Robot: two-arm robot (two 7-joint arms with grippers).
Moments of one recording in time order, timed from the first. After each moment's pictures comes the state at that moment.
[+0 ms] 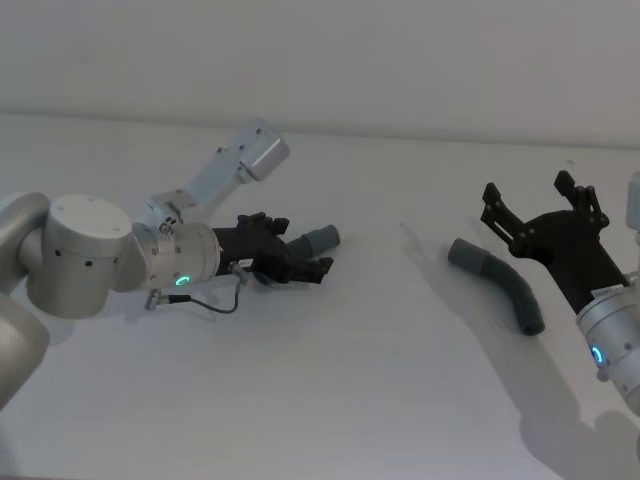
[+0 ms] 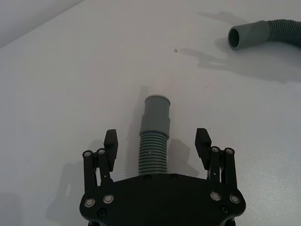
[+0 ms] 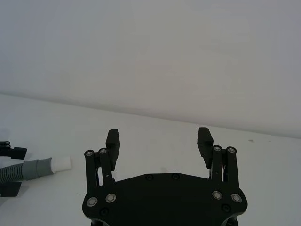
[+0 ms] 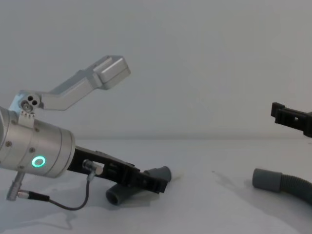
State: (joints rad) left arm -0.47 0.44 0.57 -1.52 -0.38 0.57 -0.45; right arm -0.01 0.34 -0.23 -1.77 0.29 0.03 0.07
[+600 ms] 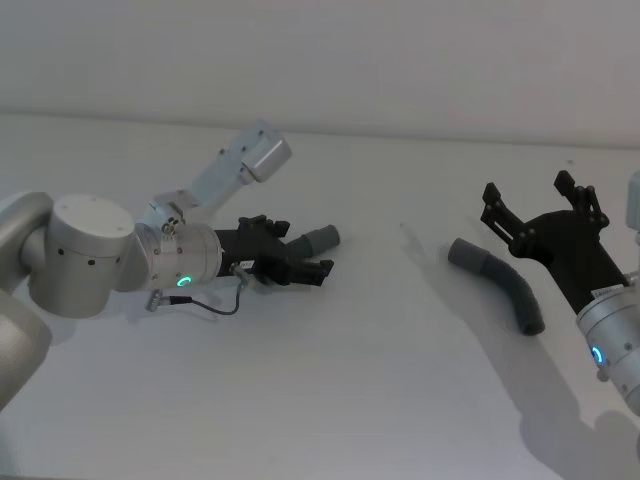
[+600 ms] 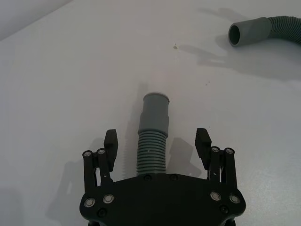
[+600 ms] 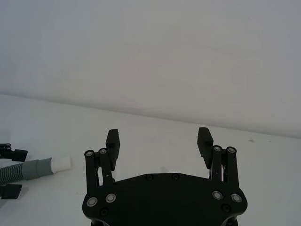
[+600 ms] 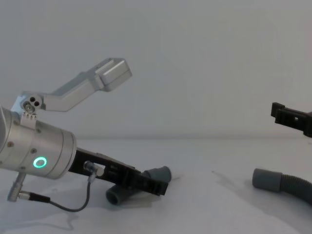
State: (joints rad) left arm -0.48 0.44 0.58 -1.51 -0.38 0.58 -0.45; right arm -0.01 0.34 -0.23 -1.77 0.29 0.03 0.07
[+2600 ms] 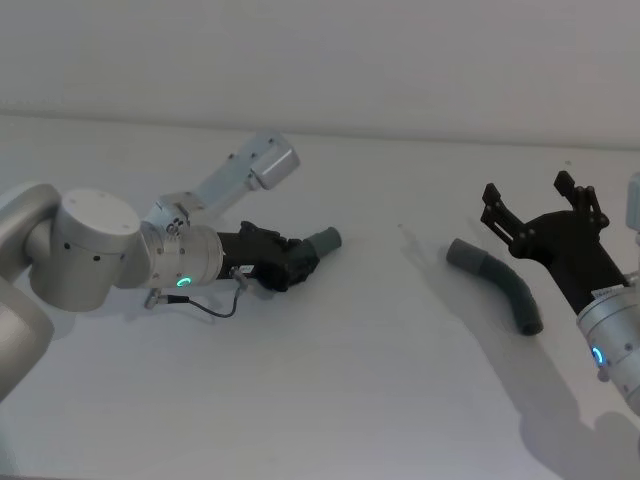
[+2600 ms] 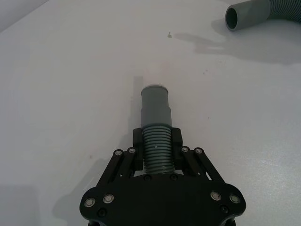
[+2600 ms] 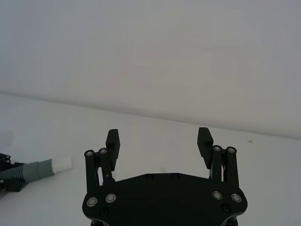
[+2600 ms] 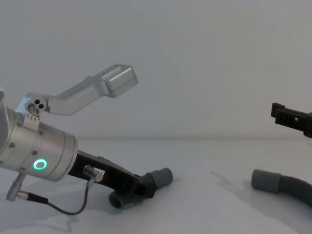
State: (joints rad) left arm -0.52 0.45 0.62 -1.49 -0.34 0.59 -0.49; right arm -0.01 0.34 -0.23 -1.77 0.29 0.03 0.07
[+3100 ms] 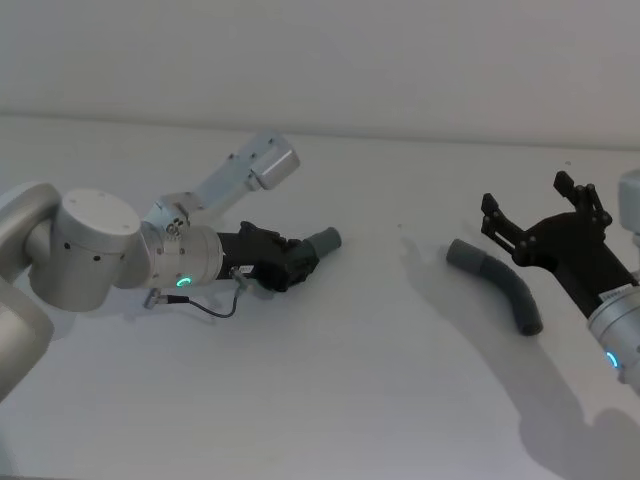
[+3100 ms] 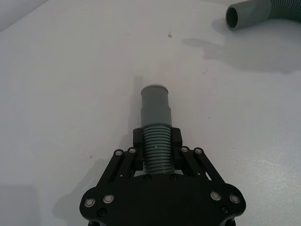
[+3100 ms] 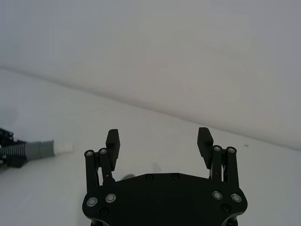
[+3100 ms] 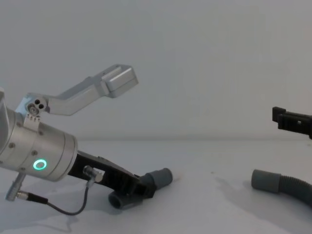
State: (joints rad) left arm -0.52 0.45 0.63 -1.49 -0.34 0.59 -0.49; right arm -0.03 0.40 -0.23 -1.83 0.23 0.10 0.10
